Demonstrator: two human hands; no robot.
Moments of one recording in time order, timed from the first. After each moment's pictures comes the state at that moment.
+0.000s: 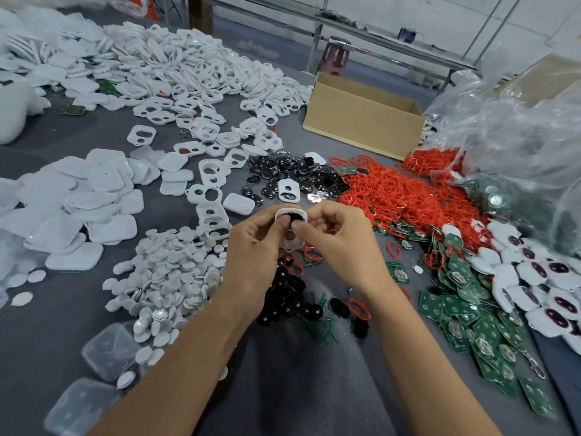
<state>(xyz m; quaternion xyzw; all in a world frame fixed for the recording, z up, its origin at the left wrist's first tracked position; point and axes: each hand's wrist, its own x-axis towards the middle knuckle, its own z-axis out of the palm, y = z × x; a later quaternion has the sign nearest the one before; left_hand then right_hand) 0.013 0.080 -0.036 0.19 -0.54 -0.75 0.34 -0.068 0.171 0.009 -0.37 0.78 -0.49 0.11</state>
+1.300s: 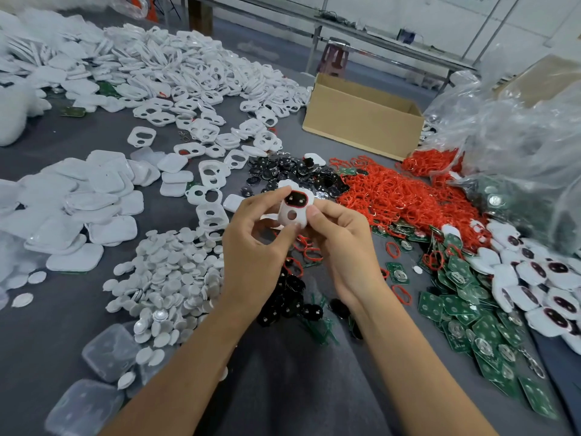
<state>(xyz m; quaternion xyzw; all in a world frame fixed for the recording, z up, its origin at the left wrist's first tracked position) 0.018 0.082 -0.032 0.17 -0.62 -0.63 0.43 -0.061 0.162 -0.005 -0.25 0.61 -0.71 0.22</state>
